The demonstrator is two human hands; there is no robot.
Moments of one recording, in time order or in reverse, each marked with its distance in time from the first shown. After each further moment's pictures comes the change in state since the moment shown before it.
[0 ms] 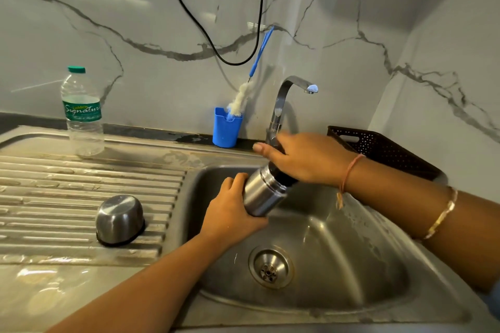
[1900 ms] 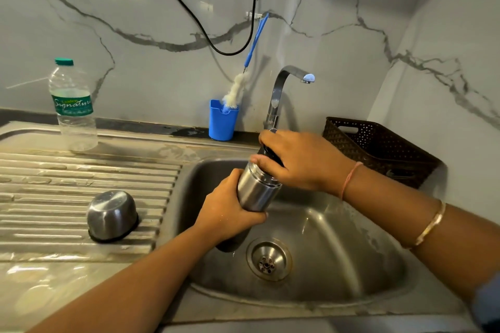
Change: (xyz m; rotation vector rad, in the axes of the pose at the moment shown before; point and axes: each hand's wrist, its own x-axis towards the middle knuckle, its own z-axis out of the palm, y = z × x) left_hand 0.004 -0.002 0.001 -0.095 -0.082 -0.048; right_hand -0.012 0.005 0.010 -0.076 0.133 -0.293
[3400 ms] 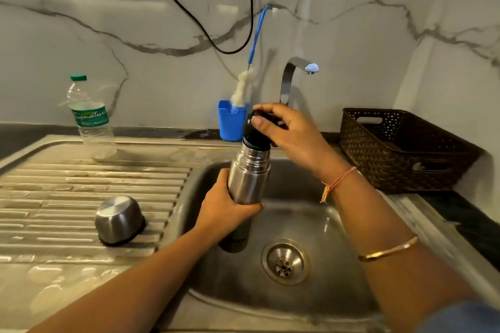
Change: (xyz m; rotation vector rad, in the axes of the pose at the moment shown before) left_hand 0.009 -0.009 0.007 -0.092 0.131 -0.171; right_hand 0.018 0.011 0.020 1.142 0.258 0.383
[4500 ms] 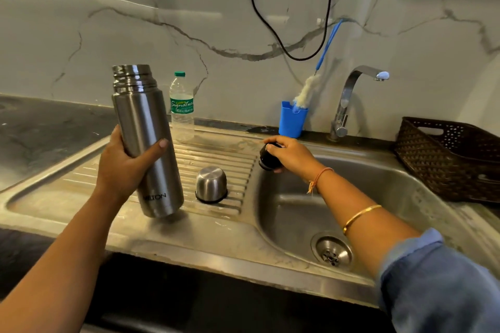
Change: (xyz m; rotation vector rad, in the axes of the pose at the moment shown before) left_hand -0.091 -0.023 -0.245 -0.011 0.561 0.059; right_hand 0.011 0.012 0.125 -0.016 -0.163 0.238
